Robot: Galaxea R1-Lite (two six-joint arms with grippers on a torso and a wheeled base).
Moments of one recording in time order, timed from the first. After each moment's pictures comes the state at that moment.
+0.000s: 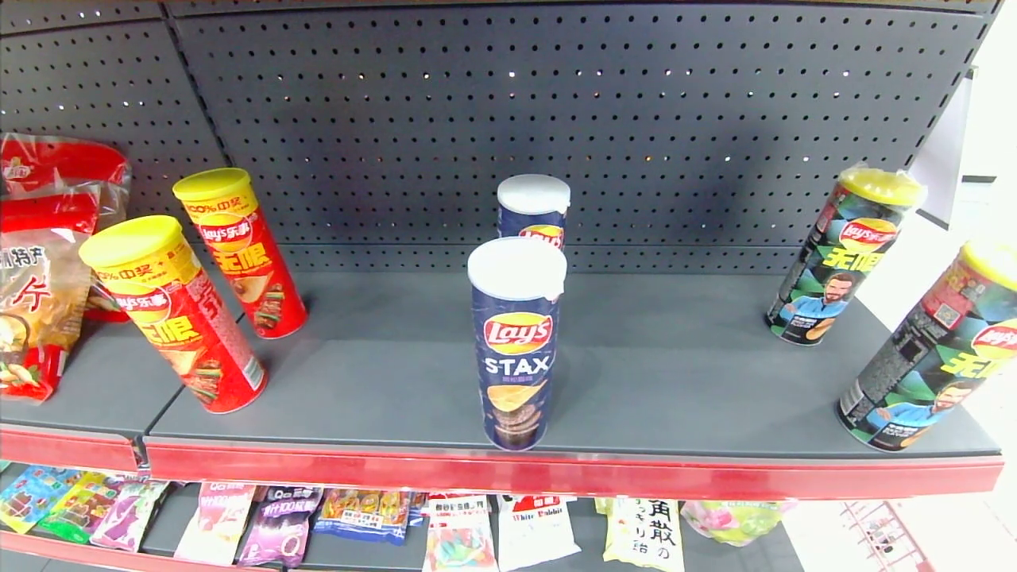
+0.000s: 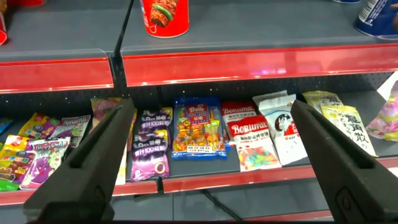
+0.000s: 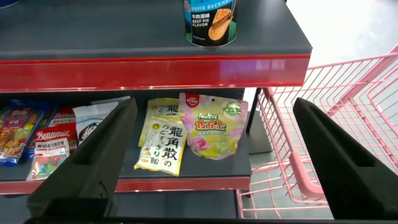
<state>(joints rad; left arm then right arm) -0.10 0.08 0.00 0.00 -0.03 0.00 -0.05 0.08 0.00 0.00 -0.01 0.01</state>
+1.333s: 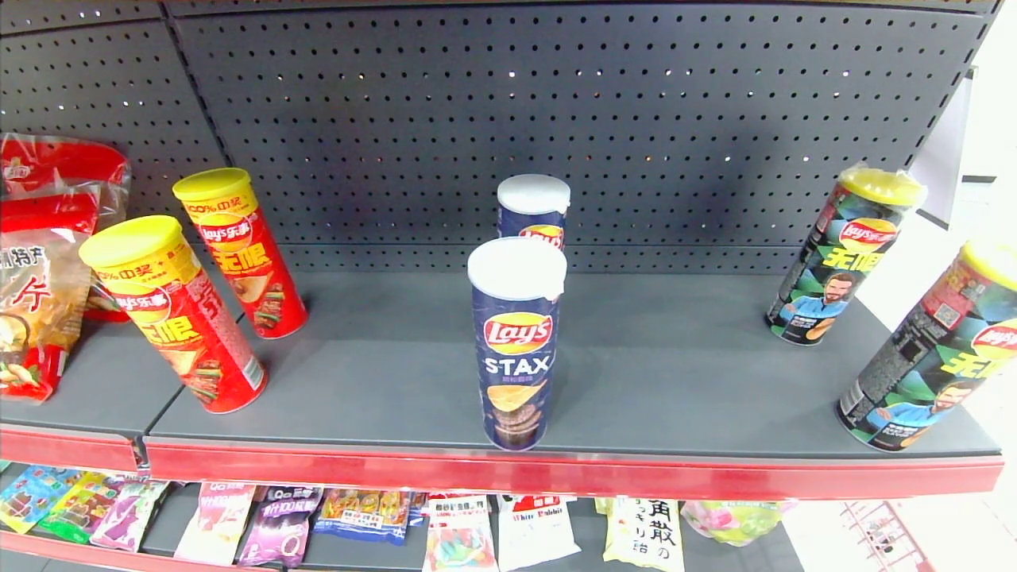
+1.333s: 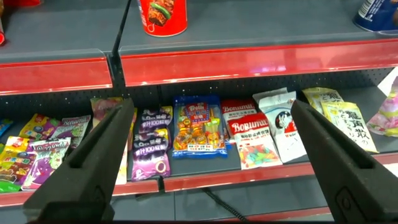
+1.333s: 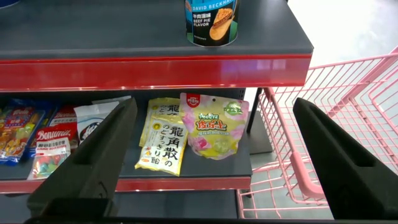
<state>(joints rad) -0.11 0.09 0.00 0.00 -0.04 0.01 -0.05 0.08 0.00 0.00 0.00 0.01</state>
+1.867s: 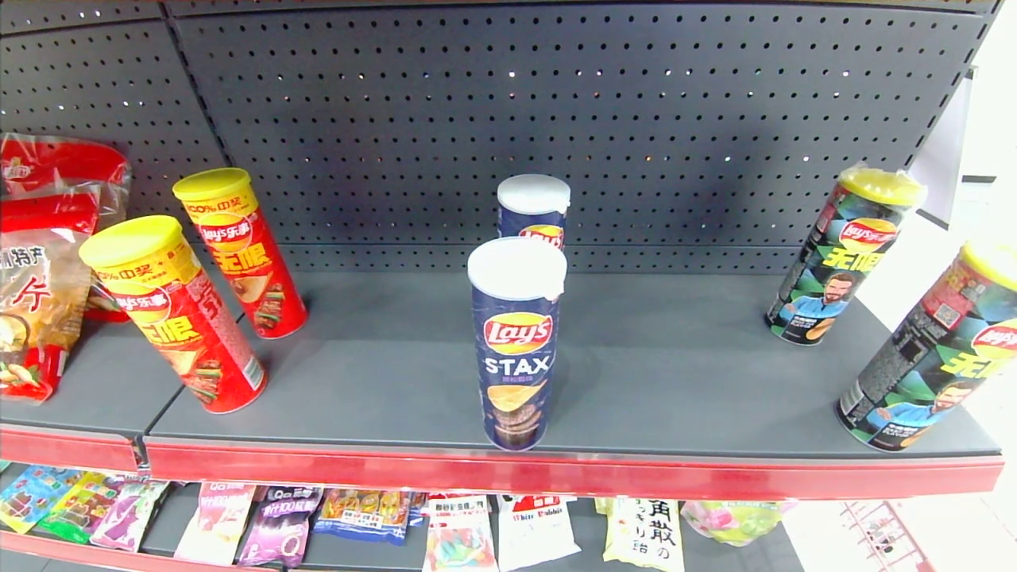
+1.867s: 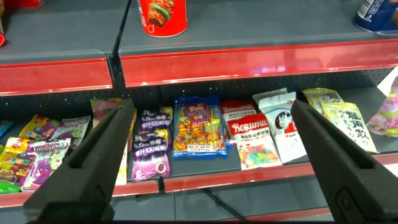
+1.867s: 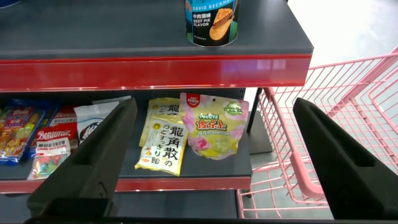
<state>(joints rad) -0.11 0.09 0.00 0.00 -0.03 0.02 -0.05 0.08 0.00 0.00 0.00 0.01</state>
